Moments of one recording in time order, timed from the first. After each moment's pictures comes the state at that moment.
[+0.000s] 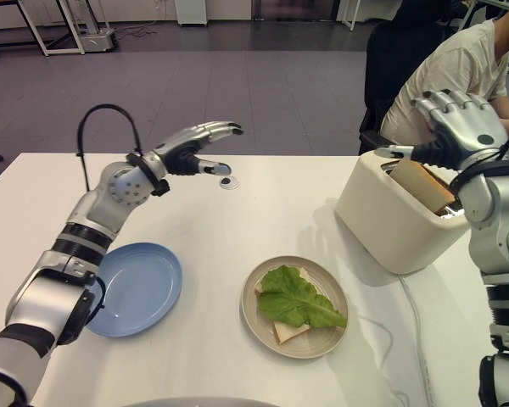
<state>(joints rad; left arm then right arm) -0.85 0.45 -0.24 0.55 0.47 -0.51 -0.25 -0.44 -1.05 -0.02 0.17 -0.82 0.05 0.18</state>
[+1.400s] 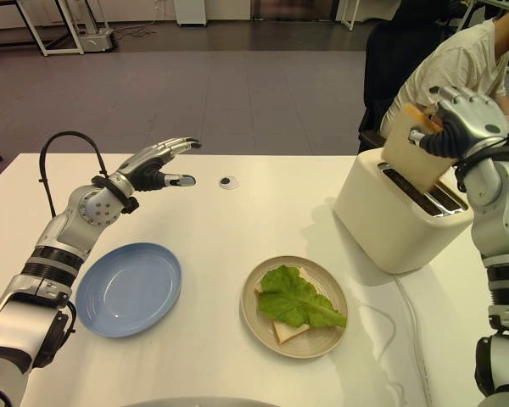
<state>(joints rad) -0.72 0.54 -0.23 0.53 0.47 -0.48 -0.19 -0.58 -1.03 0.00 0.22 -0.67 -0.01 0.19</state>
